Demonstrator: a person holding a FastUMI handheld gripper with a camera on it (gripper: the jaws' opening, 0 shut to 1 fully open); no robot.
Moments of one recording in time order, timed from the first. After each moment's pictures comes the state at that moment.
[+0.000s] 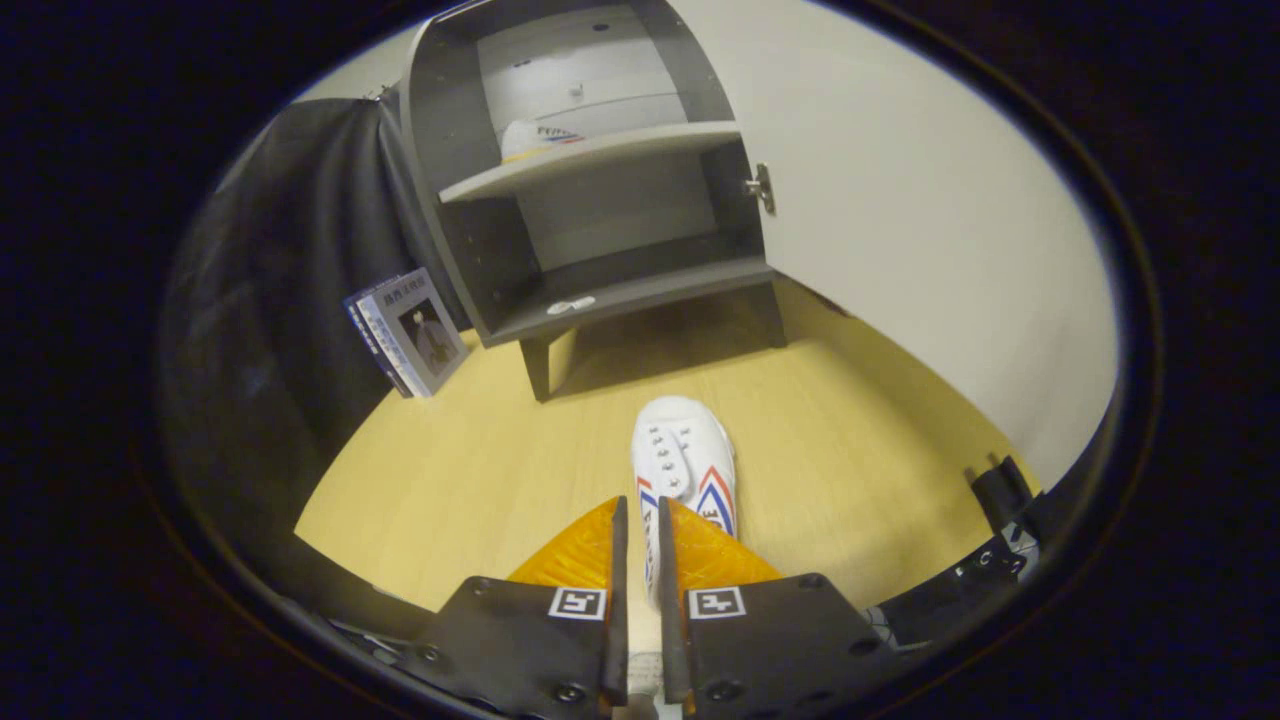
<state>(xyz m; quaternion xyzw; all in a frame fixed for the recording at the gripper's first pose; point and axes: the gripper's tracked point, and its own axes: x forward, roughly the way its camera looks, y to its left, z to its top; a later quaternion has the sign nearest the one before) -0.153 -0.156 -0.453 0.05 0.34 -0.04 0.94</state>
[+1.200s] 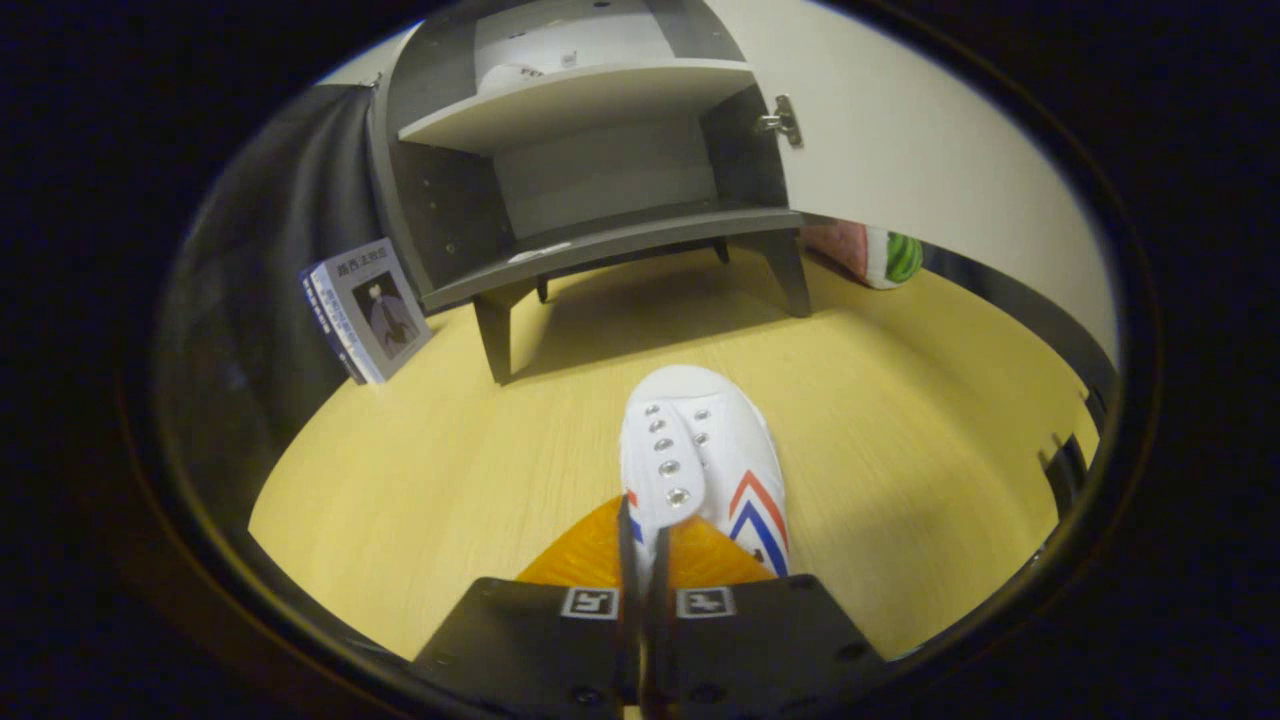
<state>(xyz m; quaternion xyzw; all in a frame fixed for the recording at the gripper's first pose) -0.107 -0.150 -0.521 0.03 0.33 -0.05 0.94</state>
